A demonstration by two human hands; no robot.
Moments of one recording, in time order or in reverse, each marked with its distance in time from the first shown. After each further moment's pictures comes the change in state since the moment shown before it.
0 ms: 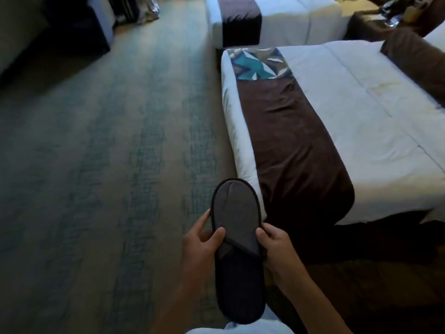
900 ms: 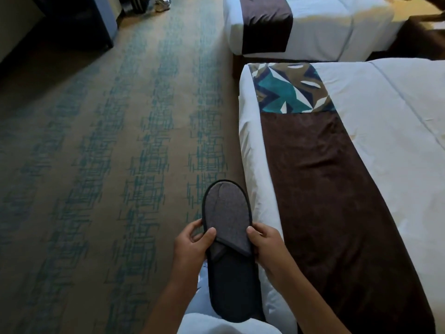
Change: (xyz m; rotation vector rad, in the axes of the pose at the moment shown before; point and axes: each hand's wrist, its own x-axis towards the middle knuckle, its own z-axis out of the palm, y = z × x) left_hand 0.444 0.133 0.007 -0.158 0.145 -0.140; right_hand 0.418 -0.209 0.092 0.003 -0.130 0.067
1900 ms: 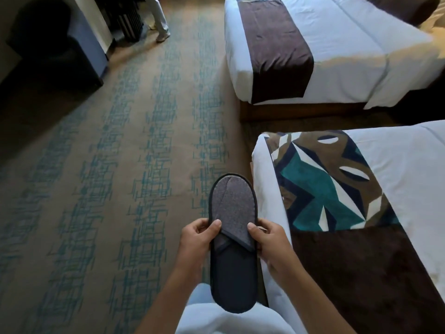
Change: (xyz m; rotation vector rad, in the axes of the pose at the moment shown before) left_hand 0.551 0.328 0.179 0.075 -0.079 0.002; right_hand 0.525 -0.386 0.027 0.093 0.031 -0.038
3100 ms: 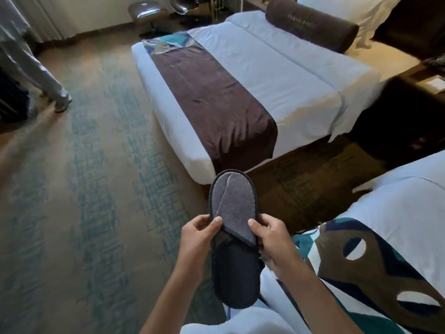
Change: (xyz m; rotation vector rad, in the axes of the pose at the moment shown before) left_hand 0.632 0.344 0.233 0.175 -0.391 0.036; right_hand 0.560 -0.403 -0.011 0.183 0.385 -0.006
